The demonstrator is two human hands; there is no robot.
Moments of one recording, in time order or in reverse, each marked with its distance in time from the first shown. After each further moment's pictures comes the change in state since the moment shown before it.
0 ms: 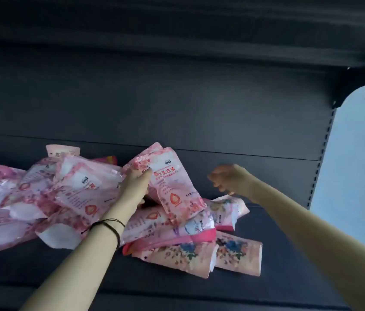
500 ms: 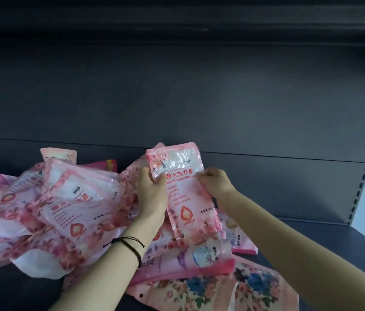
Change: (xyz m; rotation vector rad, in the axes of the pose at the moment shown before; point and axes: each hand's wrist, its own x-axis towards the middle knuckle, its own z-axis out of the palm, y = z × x) left_hand 0.042 -0.015 0.063 -0.338 0.250 0.140; right_hand 0.097 0.001 0.075 0.558 0.063 0.099
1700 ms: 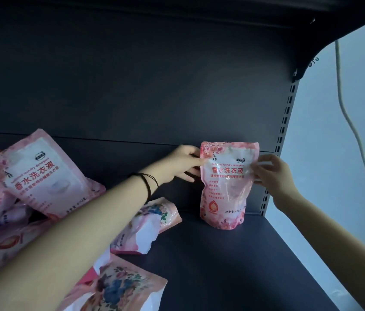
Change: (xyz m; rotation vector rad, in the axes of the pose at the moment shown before) left_hand -0.048 0.025 0.259 0.329 -0.942 -0.089; right_hand 0.016 0.093 -0.323 -0.008 0.451 -0.193
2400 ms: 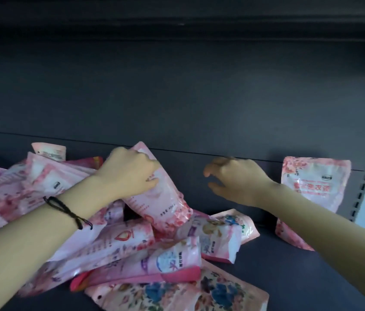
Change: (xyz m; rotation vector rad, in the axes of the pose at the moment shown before) left_hand -0.175 -0.047 -0.205 1.772 0.437 0.230; right_hand -0.095 -0.122 0.178 -1.031 -0.482 -1.090
